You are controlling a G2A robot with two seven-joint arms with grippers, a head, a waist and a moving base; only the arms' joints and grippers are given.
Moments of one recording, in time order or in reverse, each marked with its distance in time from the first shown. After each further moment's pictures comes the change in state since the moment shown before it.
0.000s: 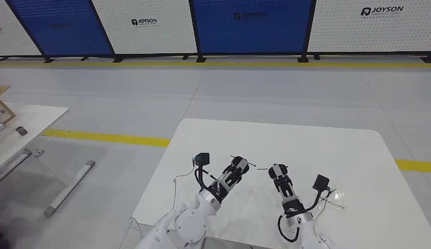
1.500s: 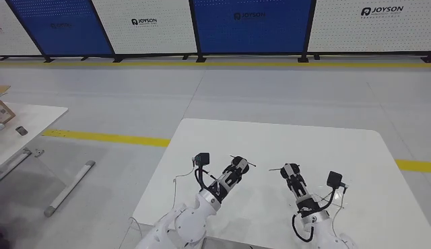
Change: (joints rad) left arm 0.000 0.000 0.000 0.000 0.002 0.000 0.000; right arm -0.035 0.085 0.092 -0.089 -0.052 0.084 0.095
